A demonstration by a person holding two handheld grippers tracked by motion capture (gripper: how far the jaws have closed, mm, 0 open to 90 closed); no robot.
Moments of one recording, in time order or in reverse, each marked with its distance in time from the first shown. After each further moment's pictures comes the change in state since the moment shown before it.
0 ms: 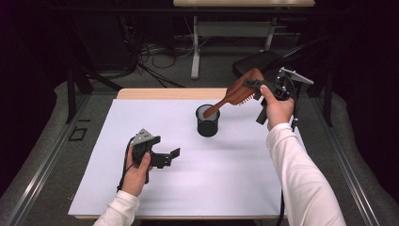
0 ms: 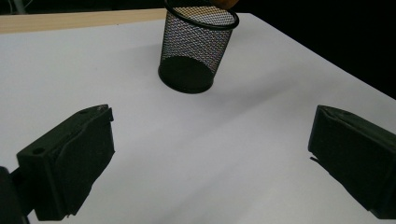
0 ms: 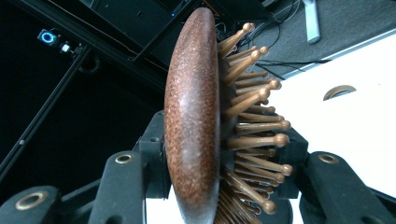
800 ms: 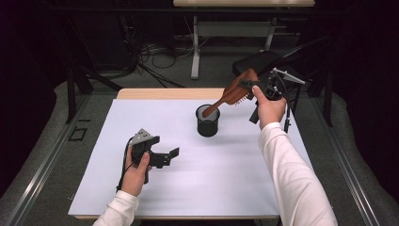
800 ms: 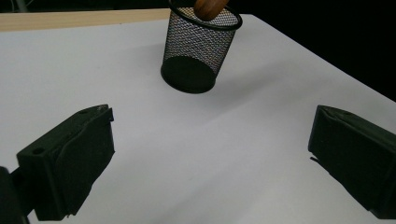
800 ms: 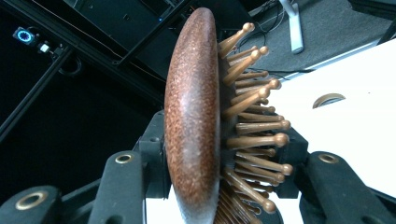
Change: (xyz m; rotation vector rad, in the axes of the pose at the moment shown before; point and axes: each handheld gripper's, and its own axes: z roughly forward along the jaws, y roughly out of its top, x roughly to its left) left arm 0.002 -0.001 -0.001 -0.002 0.006 -0.016; right arm 0.003 -0.009 0.020 -0.027 -0.058 -0.037
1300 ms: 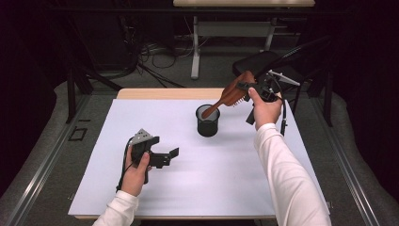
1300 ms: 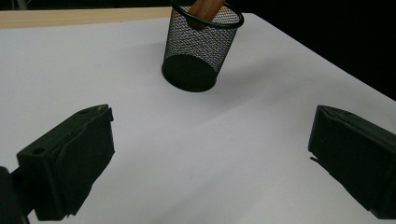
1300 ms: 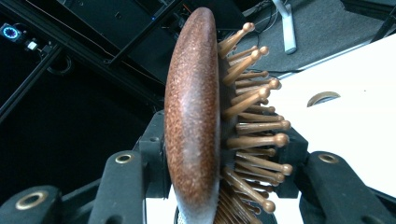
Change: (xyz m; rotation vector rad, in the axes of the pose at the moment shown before) left arm 0.001 -0.001 0.001 0.002 -0.001 -0.002; right arm -0.004 -0.008 0.012 -0.003 -0.027 -0.010
